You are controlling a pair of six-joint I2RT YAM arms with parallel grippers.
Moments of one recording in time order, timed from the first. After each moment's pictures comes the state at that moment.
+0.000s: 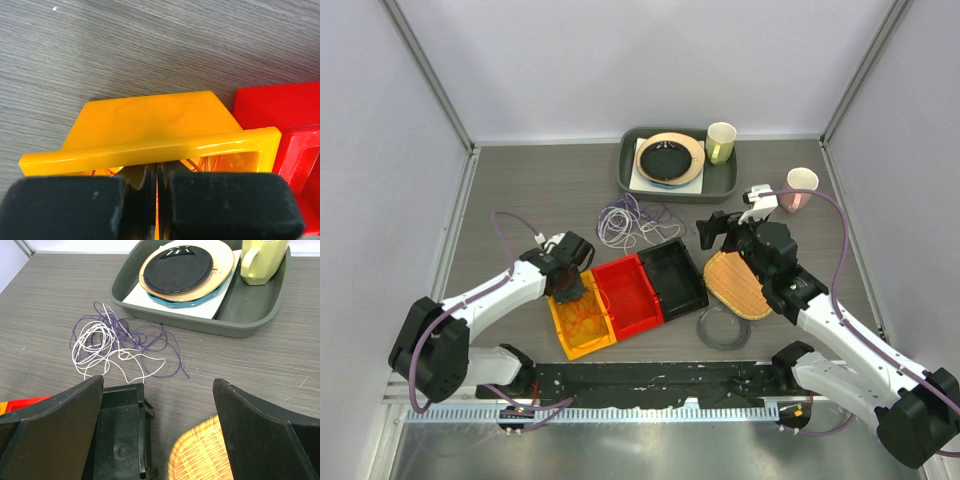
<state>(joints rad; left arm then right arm) -0.57 1.29 0.73 -0.70 -0.23 -0.88 0.53 0.88 0.60 0.11 0.19 0.24</state>
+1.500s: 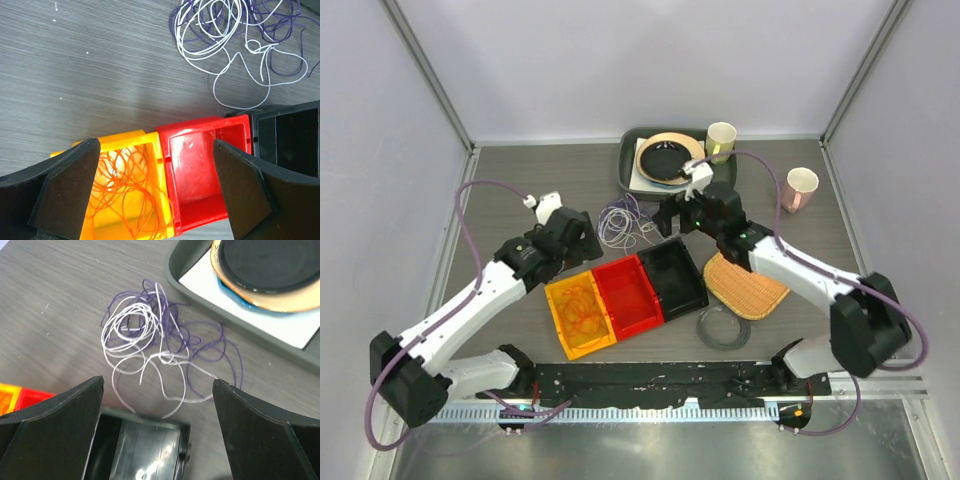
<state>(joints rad) -0.65 1.09 0.99 -0.77 -0.44 -0.84 0.57 1.35 0.87 0.13 -0.06 0.17</state>
